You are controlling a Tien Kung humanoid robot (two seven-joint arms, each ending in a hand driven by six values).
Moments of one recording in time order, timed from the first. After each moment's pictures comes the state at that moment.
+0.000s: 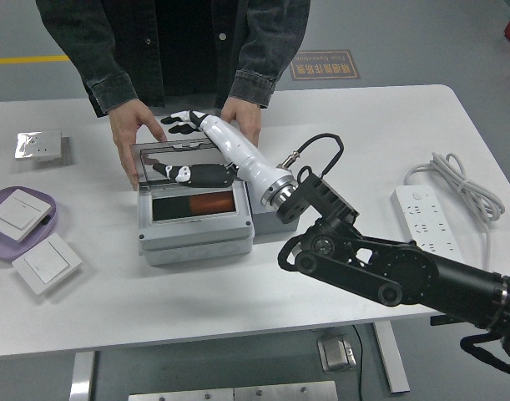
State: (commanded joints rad) left arm -0.01 0.29 -0.02 -0.28 0.00 0.06 0.00; right arm 0.82 -0.16 0.46 1.36 -1.32 -0.47 -0.13
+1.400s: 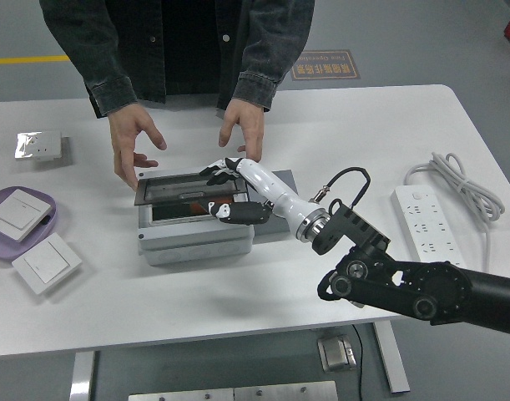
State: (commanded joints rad) left arm -0.01 0.28 -0.05 -0.28 0.02 0.06 0.00; right arm 0.77 -0.31 0.24 1.44 -1.19 -0.50 -0.05
